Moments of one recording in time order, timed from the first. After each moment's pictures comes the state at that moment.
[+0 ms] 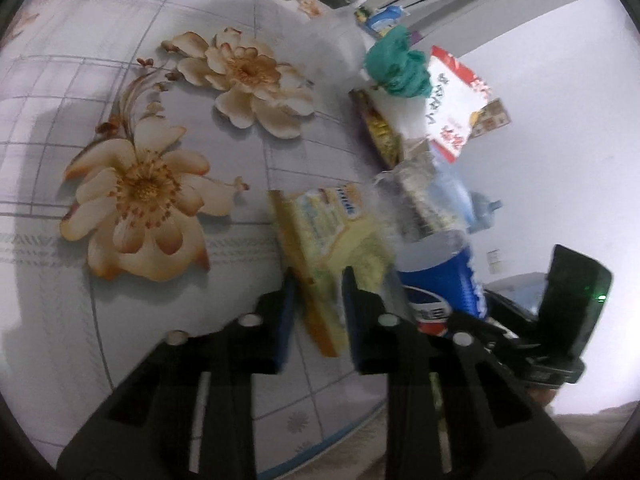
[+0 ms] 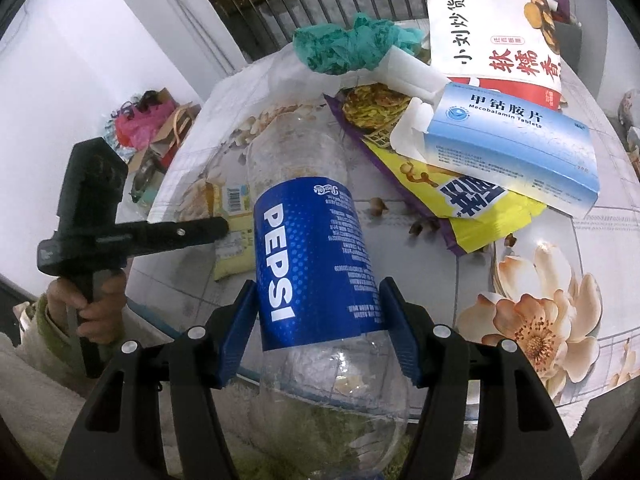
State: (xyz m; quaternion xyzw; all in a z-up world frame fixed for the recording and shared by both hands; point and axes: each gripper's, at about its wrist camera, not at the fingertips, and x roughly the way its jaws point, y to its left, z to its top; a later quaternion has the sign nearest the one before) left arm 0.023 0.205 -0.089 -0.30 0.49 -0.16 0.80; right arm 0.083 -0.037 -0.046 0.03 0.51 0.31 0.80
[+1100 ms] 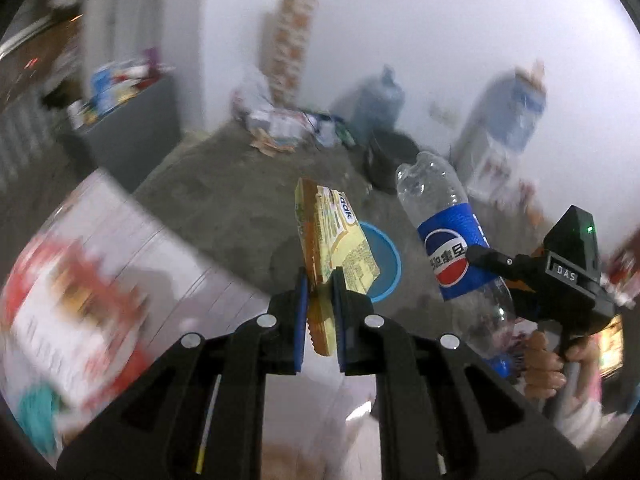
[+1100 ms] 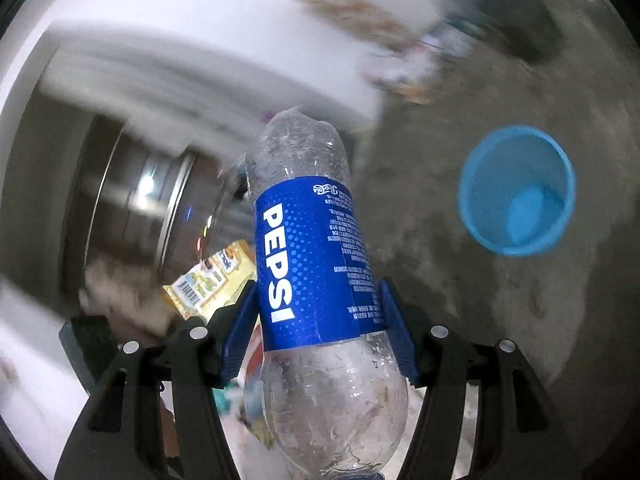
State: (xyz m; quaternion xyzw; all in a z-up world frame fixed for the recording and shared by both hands) left arm 0.181 -0.252 0.061 0.12 0.41 -0.40 0.81; right arm 0.027 -0.470 -0.055 0.57 0.26 -0.01 0.78
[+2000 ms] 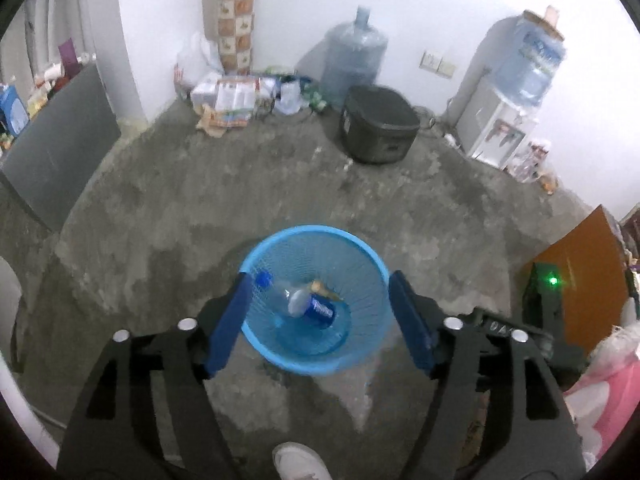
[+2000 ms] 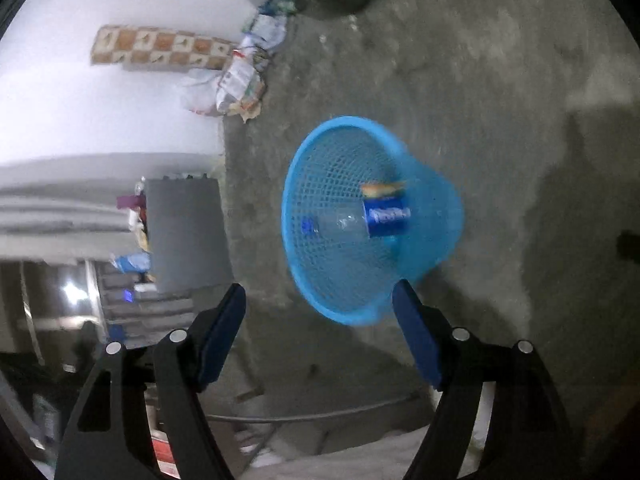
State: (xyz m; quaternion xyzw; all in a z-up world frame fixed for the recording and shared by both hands) left arm 0.241 -0.485 -0.071 0.16 0.44 -0.43 0.78; right arm 0.072 -0.591 -0.236 0.64 0.32 -0.20 0.67
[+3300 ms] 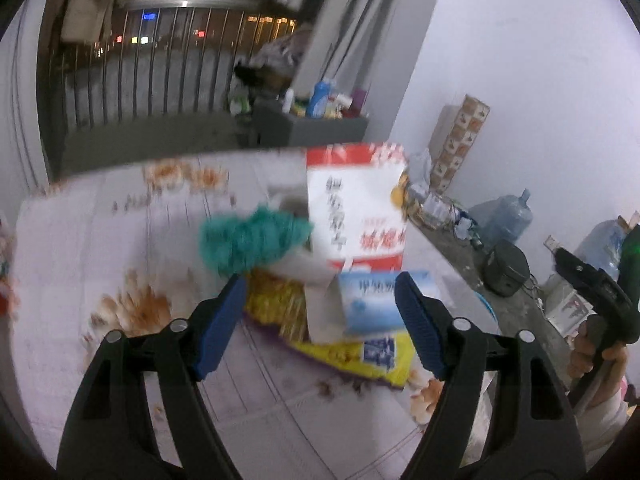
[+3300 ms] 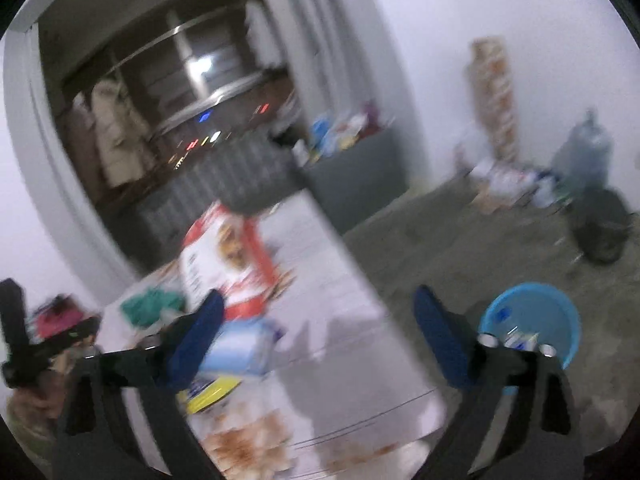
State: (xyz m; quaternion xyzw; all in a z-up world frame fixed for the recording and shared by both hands) left arm 0.076 0.080 0.041 -0.09 0.34 -0.14 0.93; right arm 0.098 -0.287 0.049 0.19 0.29 0.05 0.94
